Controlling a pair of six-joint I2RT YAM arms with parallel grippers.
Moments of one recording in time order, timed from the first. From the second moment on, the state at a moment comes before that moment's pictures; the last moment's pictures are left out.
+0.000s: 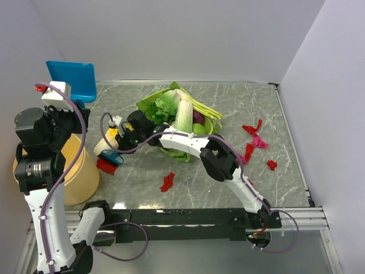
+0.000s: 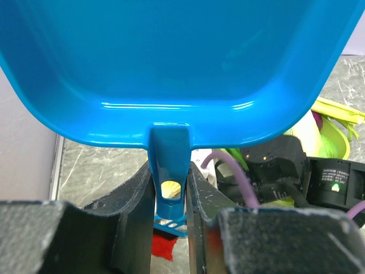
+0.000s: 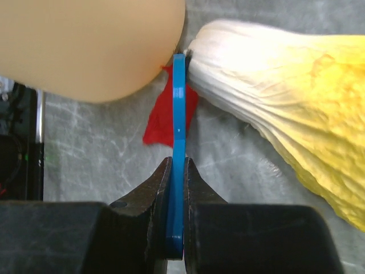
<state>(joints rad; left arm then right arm) 0.17 0.83 1.43 -0.77 0.29 0.00 0.99 2.35 1.99 -0.20 -0.54 -0.04</state>
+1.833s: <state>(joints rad) 0.15 0.90 1.30 -0.69 0.58 0.12 0.72 1.41 1.06 -0.72 -0.45 -0.38</state>
